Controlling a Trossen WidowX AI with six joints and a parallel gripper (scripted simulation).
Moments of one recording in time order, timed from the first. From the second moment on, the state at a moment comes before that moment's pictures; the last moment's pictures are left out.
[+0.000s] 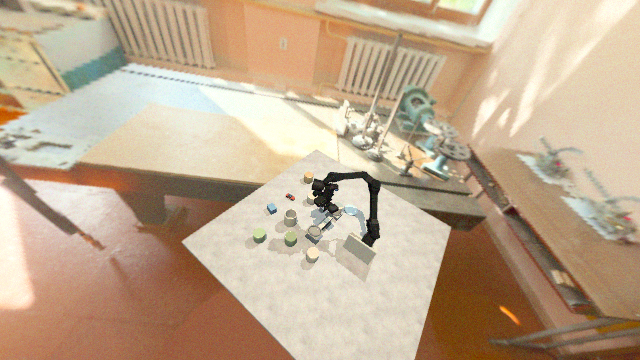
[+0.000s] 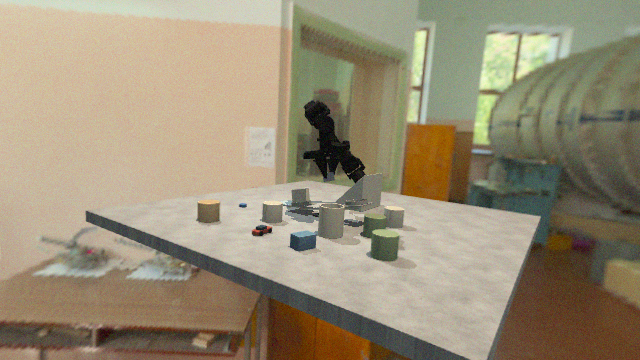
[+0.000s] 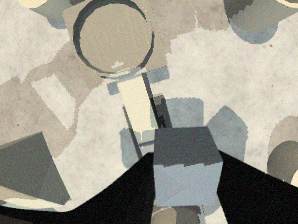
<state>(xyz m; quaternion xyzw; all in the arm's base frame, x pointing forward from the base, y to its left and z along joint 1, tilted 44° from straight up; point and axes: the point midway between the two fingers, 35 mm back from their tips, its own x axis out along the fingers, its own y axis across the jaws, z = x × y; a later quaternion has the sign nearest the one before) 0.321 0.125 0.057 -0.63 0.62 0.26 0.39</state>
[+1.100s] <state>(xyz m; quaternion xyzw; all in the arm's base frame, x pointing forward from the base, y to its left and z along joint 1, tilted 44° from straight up) 0.289 -0.081 0.165 -0.66 0.60 0.21 0.41</state>
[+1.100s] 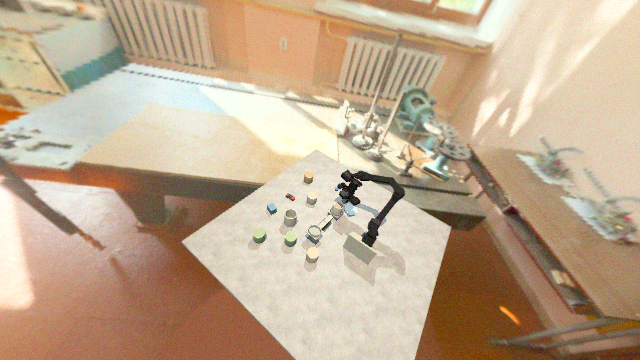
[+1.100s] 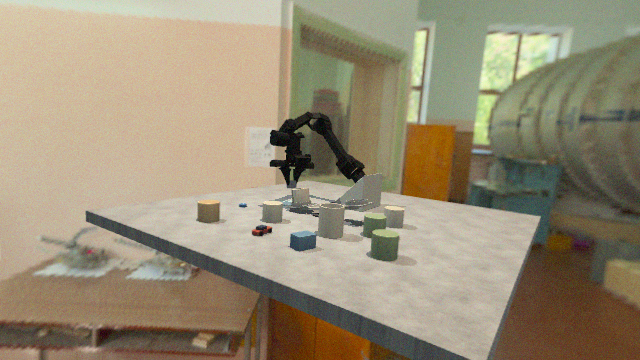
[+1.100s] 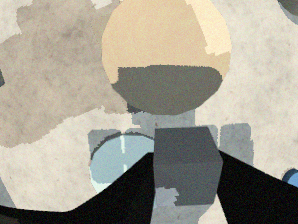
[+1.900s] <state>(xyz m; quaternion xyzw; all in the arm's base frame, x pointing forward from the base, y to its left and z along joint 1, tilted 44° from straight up) 0.246 -0.152 0.167 -0.67 0.63 0.21 0.34</state>
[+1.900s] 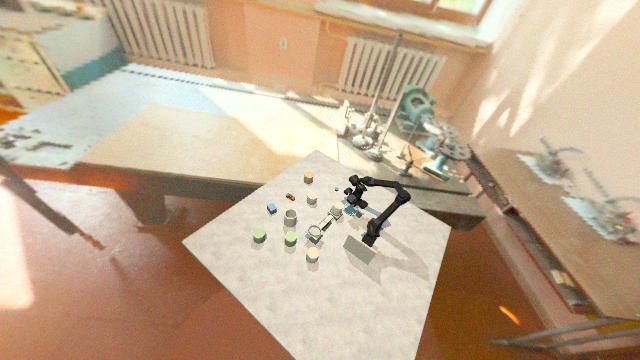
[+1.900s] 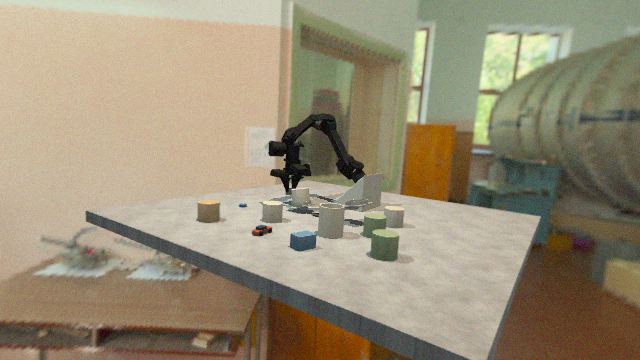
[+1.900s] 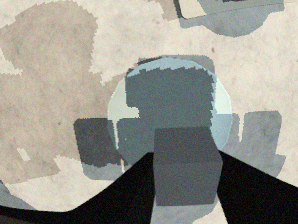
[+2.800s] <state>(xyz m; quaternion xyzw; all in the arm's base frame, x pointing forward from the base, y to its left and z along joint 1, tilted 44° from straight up) 0.248 -0.175 0.143 -0.67 0.63 0.21 0.33</state>
